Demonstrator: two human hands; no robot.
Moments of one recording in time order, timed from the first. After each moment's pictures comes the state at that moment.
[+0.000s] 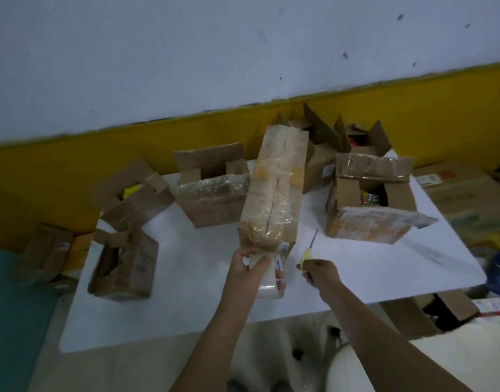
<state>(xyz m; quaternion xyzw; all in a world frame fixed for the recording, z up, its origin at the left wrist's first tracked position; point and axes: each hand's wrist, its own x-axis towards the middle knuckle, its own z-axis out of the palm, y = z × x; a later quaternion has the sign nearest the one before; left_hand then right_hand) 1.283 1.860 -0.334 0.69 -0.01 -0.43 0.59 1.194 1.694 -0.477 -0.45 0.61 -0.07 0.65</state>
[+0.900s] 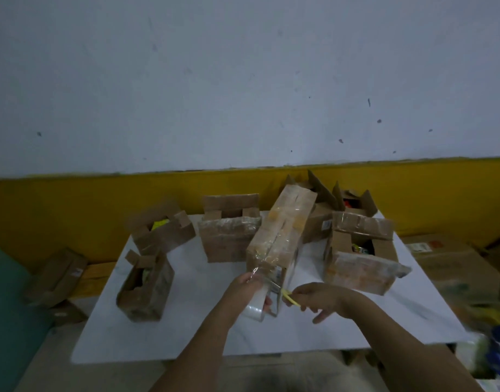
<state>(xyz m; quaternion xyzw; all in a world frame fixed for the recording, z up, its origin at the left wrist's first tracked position) 1.291 1.891 -0.301 0.71 -0.10 -0.43 0.55 1.159 1.720 -0.294 -0.78 0.28 0.25 0.51</state>
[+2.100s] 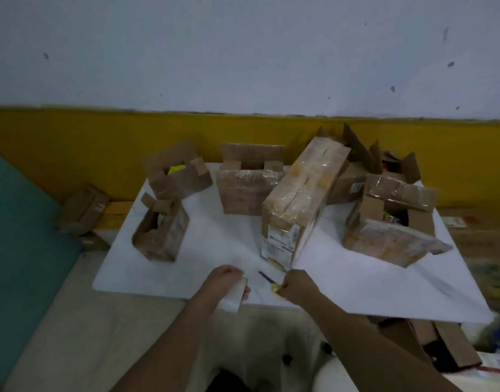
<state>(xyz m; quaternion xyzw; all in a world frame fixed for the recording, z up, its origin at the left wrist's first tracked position) 1.310 1.964 -0.385 0.72 0.07 -0.44 0.53 1.211 1.779 -0.448 -0.88 0.30 0.24 0.28</state>
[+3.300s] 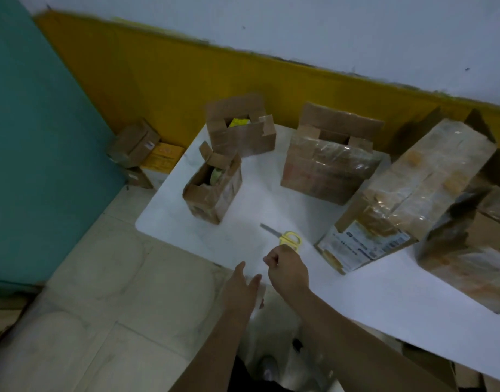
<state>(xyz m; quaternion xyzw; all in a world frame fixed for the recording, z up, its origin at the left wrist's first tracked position) 1.300 2.029 -0.476 0.88 0.09 -0.28 0.39 1.305 1.902 -0.486 -0.90 0.25 0.09 0.34</state>
